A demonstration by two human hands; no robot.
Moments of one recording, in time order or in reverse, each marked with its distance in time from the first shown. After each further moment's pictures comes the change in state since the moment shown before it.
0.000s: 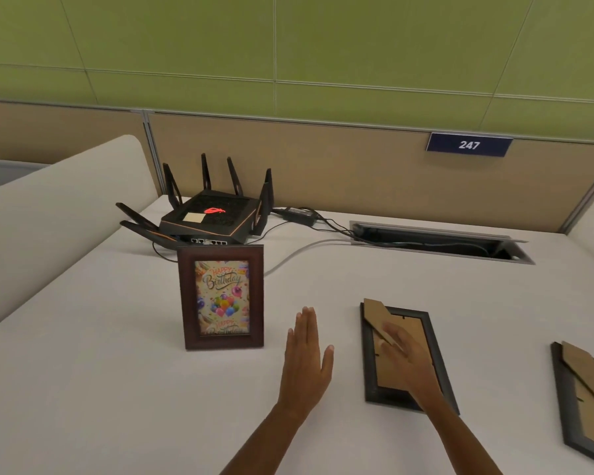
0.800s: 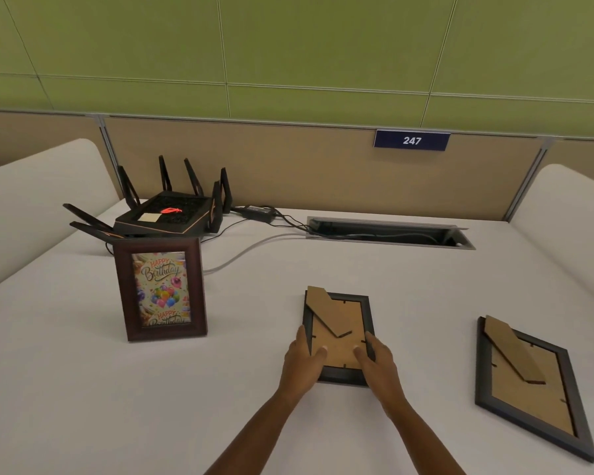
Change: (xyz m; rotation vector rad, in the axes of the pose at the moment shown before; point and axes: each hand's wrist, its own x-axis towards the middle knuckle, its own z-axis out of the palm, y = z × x) left_hand -0.010 0.105 0.039 -0.404 -0.387 -0.507; right_hand -0.032 0.033 -0.053 -0.037 -0.020 0.245
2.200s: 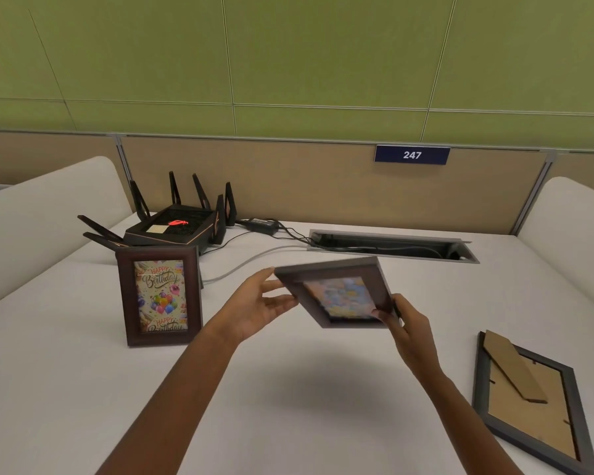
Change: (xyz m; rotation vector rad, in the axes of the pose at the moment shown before) left_hand -0.016 0.089 -0.106 -0.959 -0.082 -0.069; right_hand 0.026 -0.045 -0.077 -0.029 0.126 -0.639
